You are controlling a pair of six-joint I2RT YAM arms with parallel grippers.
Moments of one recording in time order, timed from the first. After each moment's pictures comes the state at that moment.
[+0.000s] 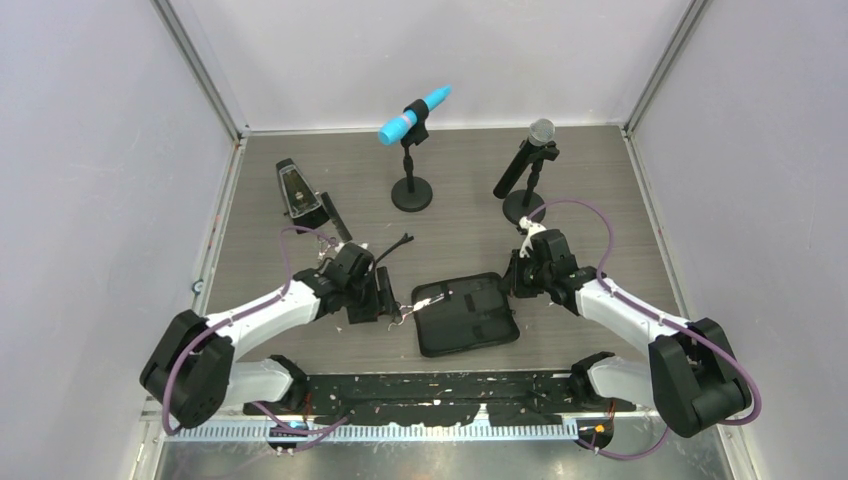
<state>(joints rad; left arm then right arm) -0.63 1.20 0.58 -0.39 0.14 -0.82 0.39 1.18 0.50 -0.16 -0.21 0.37</state>
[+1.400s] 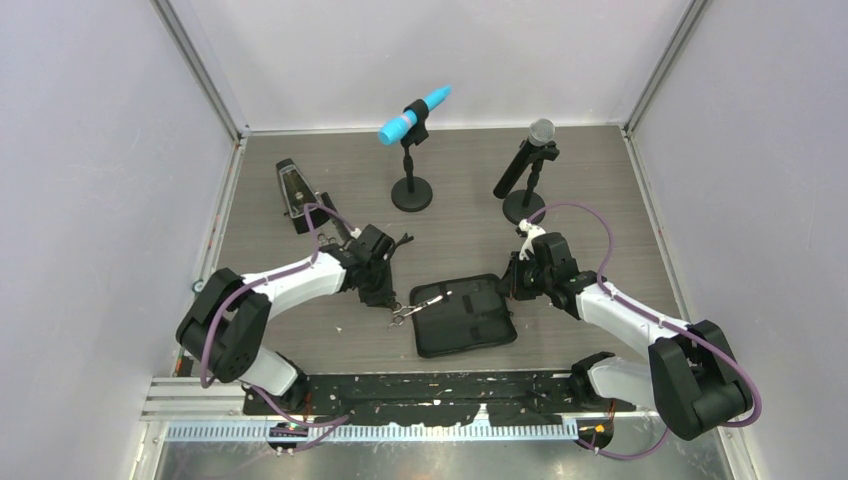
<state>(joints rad) -0.64 1.48 0.79 -0.47 0.07 -0.76 0.39 1.17 0.46 -0.11 -0.24 0.37</state>
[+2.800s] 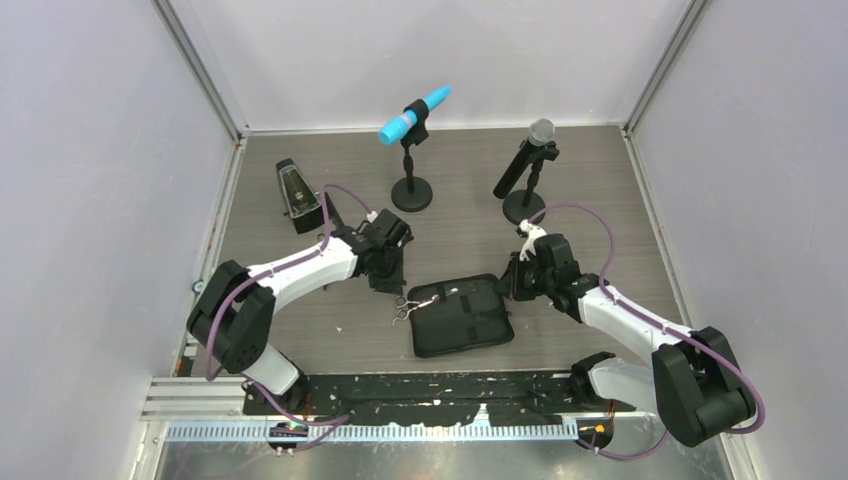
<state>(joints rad) -0.69 1.55 0.97 -0.59 0.03 -0.69 0.39 1.14 0.44 -0.09 -0.27 0.38</state>
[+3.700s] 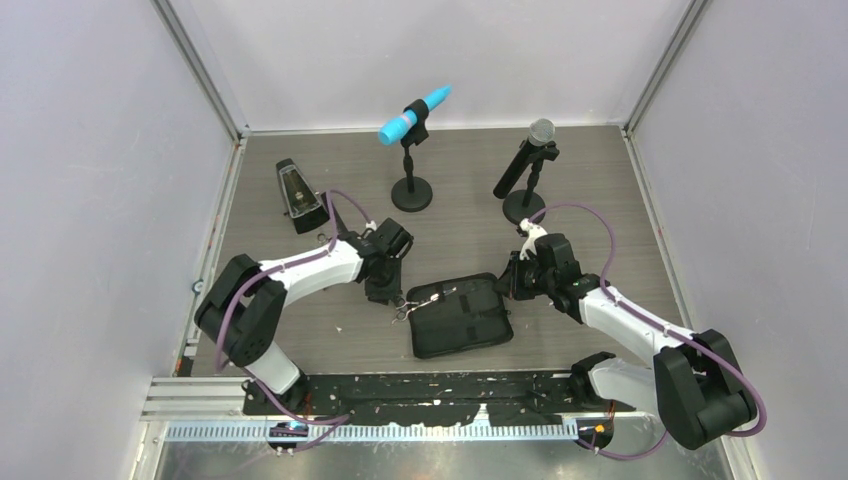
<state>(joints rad) -0.70 1.59 0.94 -0.62 -0.03 -0.68 0.39 1.12 0.44 -0.09 -0.28 0.38</state>
